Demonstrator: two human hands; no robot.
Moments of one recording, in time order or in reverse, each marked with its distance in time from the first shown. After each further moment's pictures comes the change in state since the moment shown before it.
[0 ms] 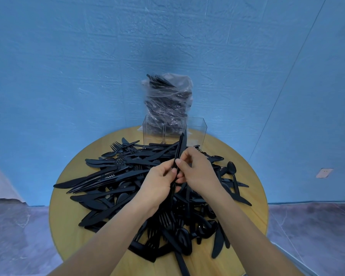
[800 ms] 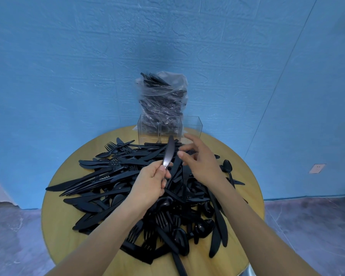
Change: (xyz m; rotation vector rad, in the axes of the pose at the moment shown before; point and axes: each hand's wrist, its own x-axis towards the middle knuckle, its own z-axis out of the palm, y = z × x) left_hand 0.001 -0.001 -0.008 0.096 0.097 0.031; right_hand 0.019 0.016 -0.021 -0.110 0.044 -0.154
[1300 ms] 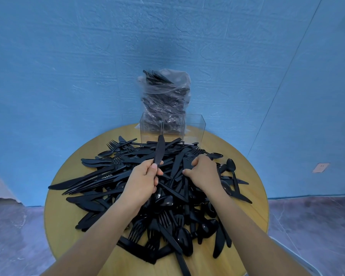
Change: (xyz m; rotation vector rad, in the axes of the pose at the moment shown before) left_hand 0.007 -0.007 -0.017 0.058 0.105 -0.038; right_hand 0.004 0.030 0.019 -0.312 0.017 0.361
